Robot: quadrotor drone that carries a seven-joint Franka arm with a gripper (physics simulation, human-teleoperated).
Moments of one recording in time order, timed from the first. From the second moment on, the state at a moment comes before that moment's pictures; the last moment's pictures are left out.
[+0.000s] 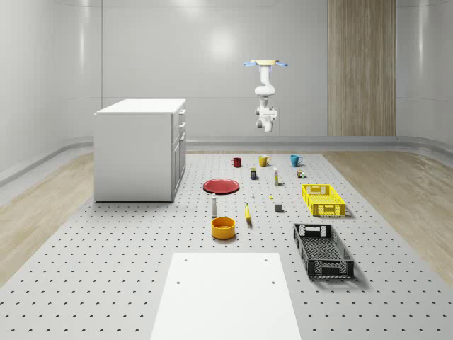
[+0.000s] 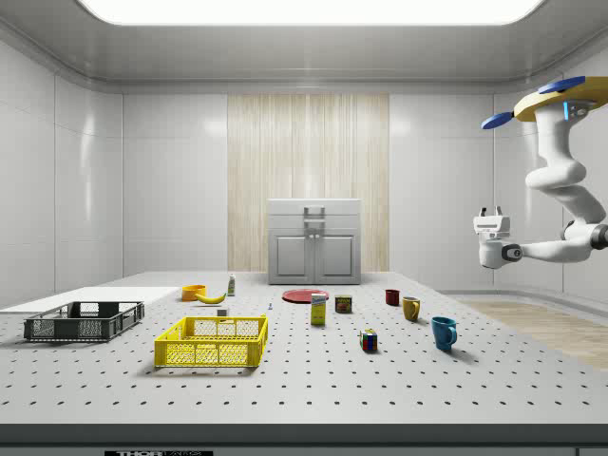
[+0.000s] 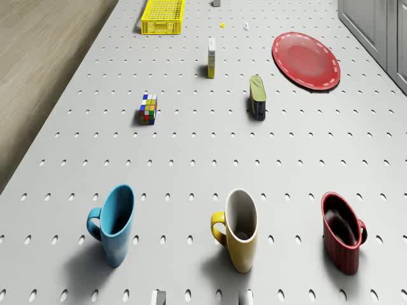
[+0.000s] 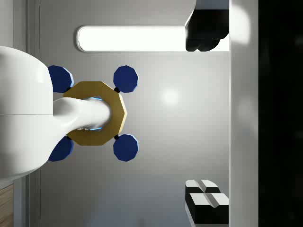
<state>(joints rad) 0.00 -0.79 0.00 -2.34 0.00 1.55 0.79</state>
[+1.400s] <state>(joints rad) -0.01 -0.70 0.00 -2.04 0.00 1.36 0.78</state>
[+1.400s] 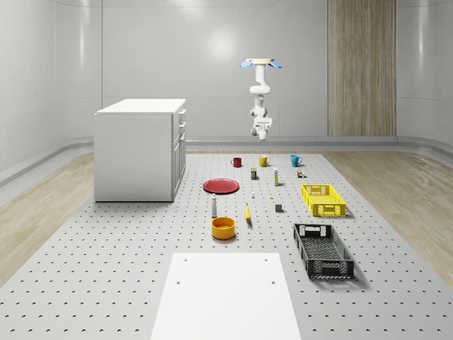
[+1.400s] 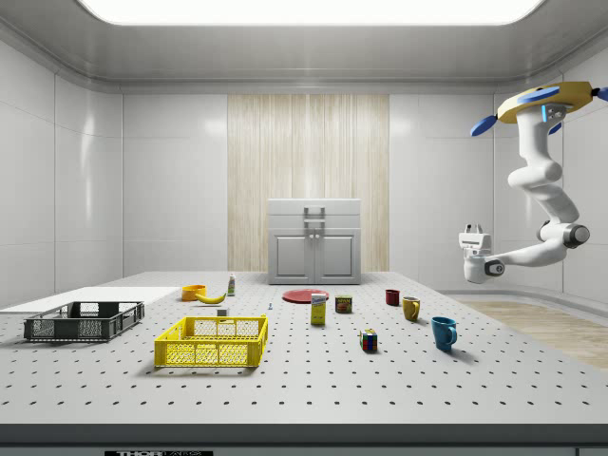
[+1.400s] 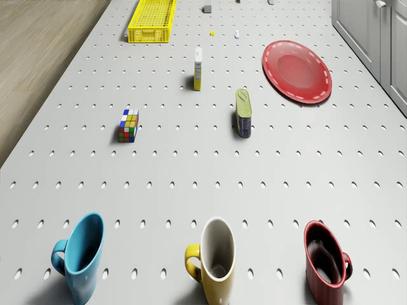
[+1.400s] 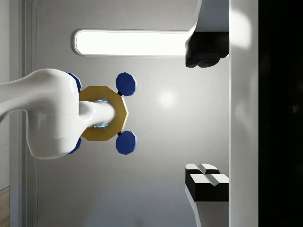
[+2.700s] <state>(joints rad) 0.25 -0.78 -0.67 -2.38 1.00 1.39 0.62</state>
